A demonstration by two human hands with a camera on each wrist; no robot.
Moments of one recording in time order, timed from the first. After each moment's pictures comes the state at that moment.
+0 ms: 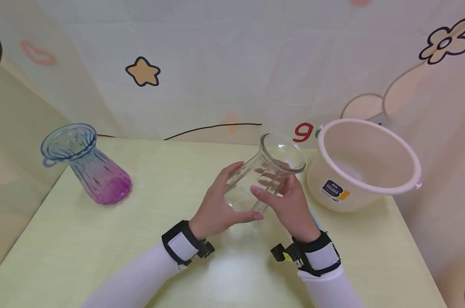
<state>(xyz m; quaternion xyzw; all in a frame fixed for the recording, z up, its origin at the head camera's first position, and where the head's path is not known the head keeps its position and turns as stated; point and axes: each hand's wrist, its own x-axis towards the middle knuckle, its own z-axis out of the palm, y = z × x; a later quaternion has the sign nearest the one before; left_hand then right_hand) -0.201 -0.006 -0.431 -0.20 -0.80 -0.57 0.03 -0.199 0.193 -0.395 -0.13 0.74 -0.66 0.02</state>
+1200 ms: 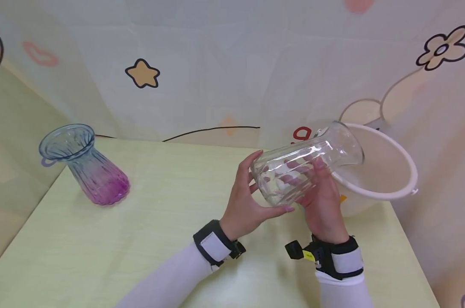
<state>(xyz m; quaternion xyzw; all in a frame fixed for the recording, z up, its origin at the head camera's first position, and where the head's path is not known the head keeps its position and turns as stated) -0.207 0.062 -0.413 -0.23 -0.75 -0.60 0.12 -0.203 0.236 -0.375 -0.11 0.57 -0.82 -0.01</state>
